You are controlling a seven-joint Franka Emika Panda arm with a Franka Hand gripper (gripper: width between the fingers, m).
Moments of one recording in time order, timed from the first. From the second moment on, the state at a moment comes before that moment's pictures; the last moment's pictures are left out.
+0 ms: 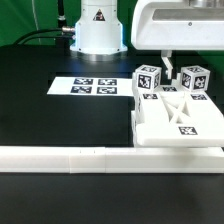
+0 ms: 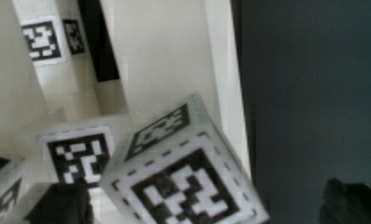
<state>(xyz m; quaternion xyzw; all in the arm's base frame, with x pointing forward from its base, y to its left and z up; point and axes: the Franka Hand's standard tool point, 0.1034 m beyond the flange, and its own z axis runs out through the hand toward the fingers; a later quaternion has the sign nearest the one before) 0.617 0.126 0.116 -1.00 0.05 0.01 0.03</state>
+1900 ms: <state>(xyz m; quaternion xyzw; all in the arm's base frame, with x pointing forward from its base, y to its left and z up) 0.619 0.113 0.111 -0.96 0.27 0.00 0.03</state>
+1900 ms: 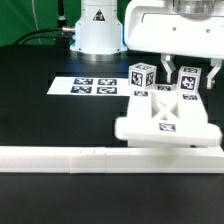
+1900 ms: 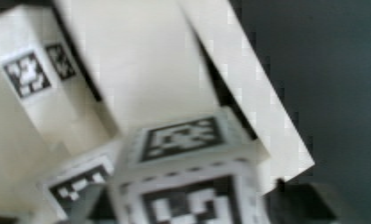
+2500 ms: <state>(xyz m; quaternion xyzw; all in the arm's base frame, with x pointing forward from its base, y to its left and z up) 0.623 0.110 0.135 -0.96 0.26 -0.01 0.04</state>
